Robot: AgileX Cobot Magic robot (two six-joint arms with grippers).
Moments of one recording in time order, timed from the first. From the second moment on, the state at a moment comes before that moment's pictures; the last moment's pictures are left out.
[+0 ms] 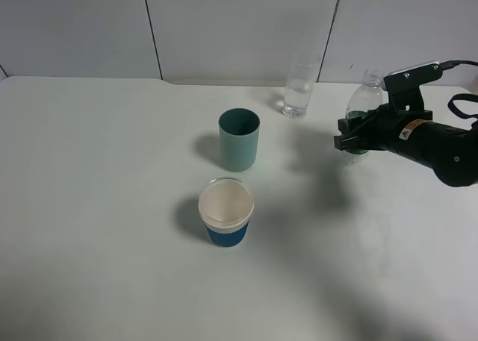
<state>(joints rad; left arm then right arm) 0.12 0.13 -0.52 -0.12 1.06 0.20 0.14 1.83 -0.54 -0.09 -0.76 -0.15</state>
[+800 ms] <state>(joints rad) 0.12 0.13 -0.52 -0.12 1.06 0.20 0.14 1.83 -0.54 -0.10 -0.73 -0.15</state>
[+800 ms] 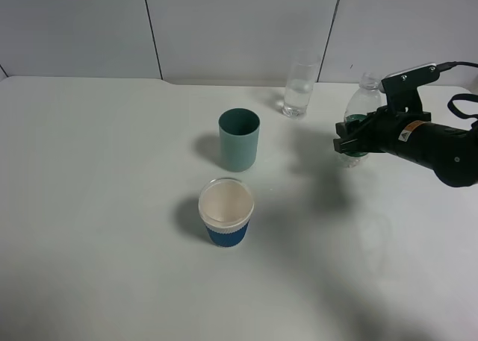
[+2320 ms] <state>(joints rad) 0.12 0.13 -0.52 -0.12 1.06 0.20 0.17 1.50 -0.53 -0.05 -0.48 -0.10</state>
